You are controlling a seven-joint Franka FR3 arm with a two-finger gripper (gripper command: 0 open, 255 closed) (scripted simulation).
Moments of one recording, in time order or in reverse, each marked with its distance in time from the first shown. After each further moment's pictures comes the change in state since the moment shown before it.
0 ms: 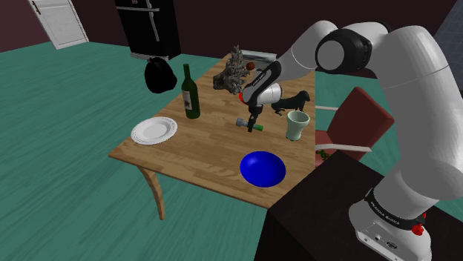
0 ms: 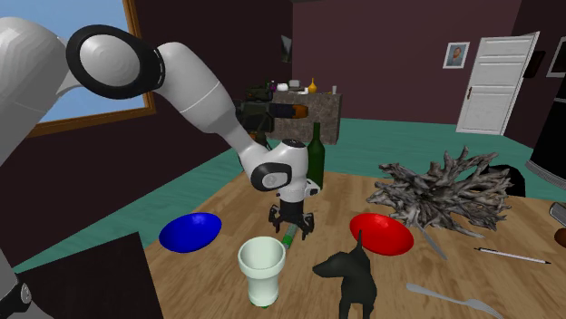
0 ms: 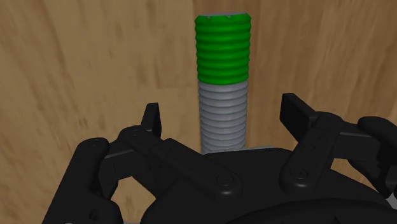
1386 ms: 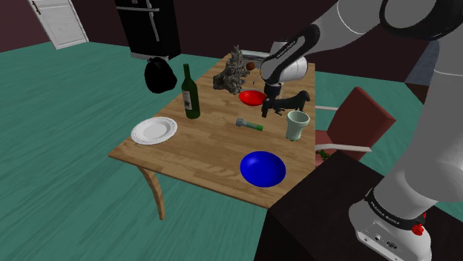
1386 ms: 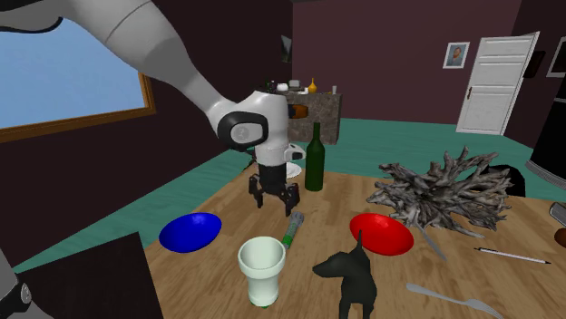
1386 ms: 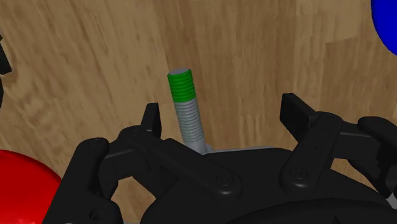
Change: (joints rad) arm 0.070 -0.467 -0.105 -0.365 -0.088 -0.091 0.155
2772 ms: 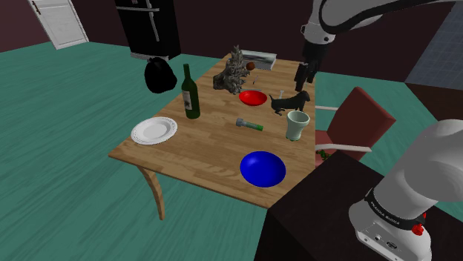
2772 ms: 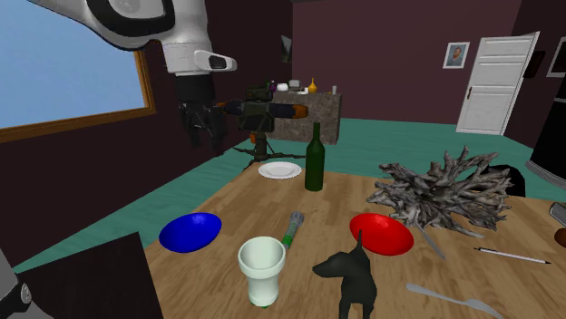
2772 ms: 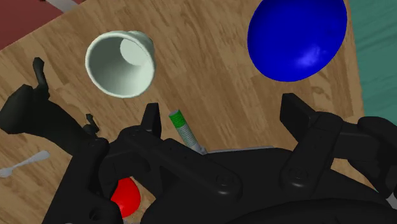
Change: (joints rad) arm -0.016 -0.795 0.060 -0.296 -0.267 -0.479 0.484
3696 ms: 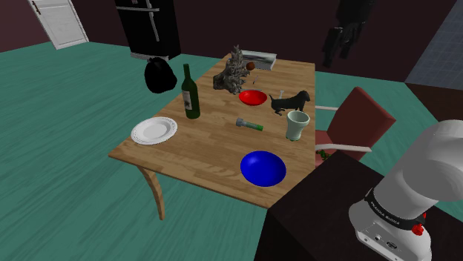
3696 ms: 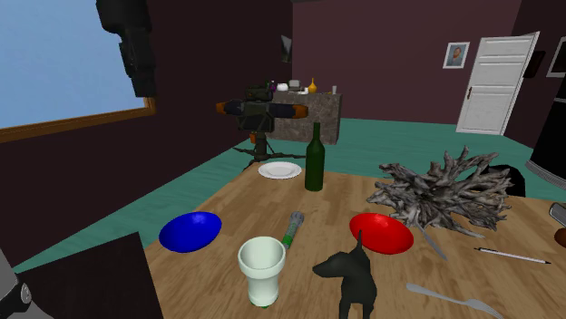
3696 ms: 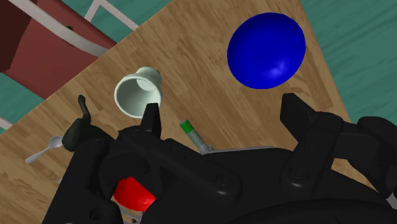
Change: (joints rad) arm -0.030 -0.279 0.126 0.118 0.021 -0.409 0.199
